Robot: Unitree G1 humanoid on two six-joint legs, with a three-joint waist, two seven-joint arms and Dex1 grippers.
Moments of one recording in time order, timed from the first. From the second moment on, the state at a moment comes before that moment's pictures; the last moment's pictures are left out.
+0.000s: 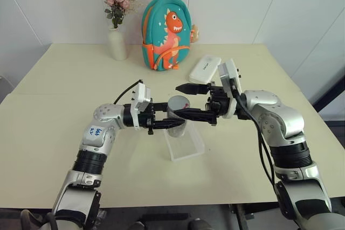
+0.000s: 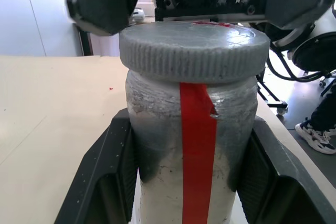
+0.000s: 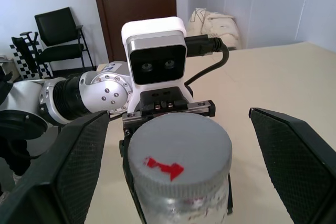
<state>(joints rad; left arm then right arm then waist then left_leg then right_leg) -0.77 0.40 -0.04 0.21 -0.43 0.24 -1.22 -0.86 -0.46 0.06 0.00 0.61 0.58 1.14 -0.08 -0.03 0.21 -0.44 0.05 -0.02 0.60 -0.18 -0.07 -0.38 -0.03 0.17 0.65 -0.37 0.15</state>
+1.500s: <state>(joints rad) -0.74 0.41 -0.02 0.18 -0.43 0.24 -1.20 -0.83 -0.57 0.04 -0.01 0.55 0.55 1.14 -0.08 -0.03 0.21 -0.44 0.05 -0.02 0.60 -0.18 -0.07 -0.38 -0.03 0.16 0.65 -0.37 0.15</state>
